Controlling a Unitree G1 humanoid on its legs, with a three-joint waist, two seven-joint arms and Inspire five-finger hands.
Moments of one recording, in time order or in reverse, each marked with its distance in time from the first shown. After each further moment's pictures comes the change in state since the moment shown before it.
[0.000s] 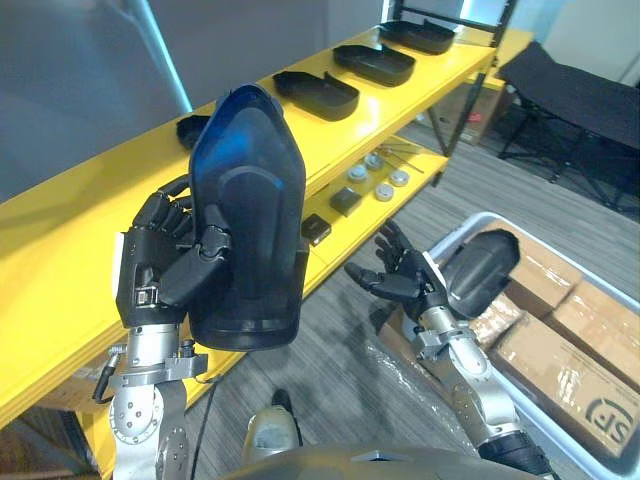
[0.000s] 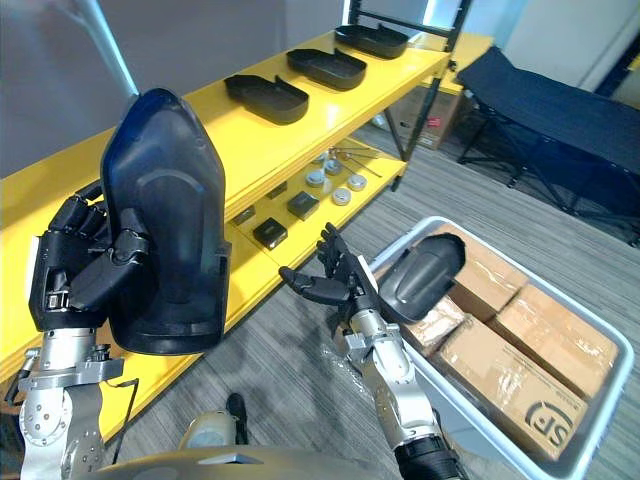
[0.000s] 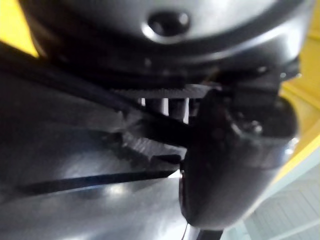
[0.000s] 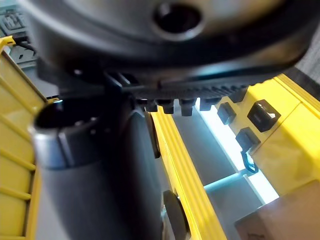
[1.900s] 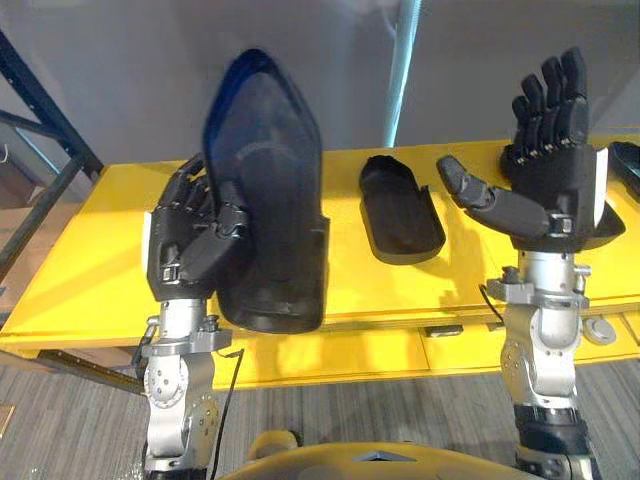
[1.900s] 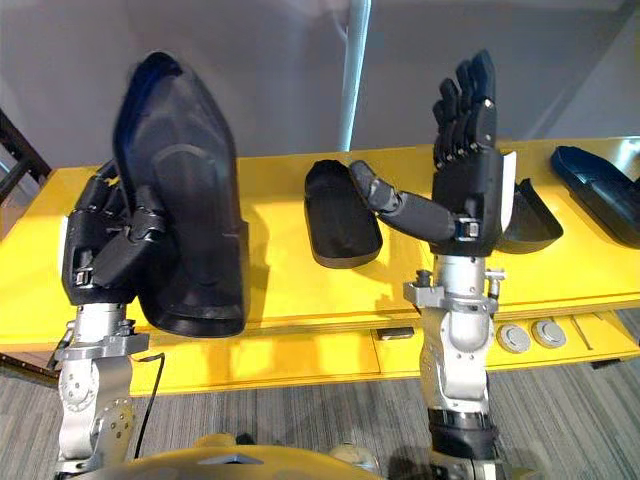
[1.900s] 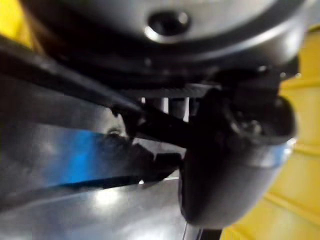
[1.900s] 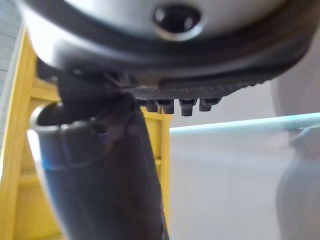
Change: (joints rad) left arm -0.180 -0.039 -0.100 0.092 -0.054 -0.017 -0.007; right arm -0.107 -0.027 -0.343 -0.318 -0.103 -0.365 -0.068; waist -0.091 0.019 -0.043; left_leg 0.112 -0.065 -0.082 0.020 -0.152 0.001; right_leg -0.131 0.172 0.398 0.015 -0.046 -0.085
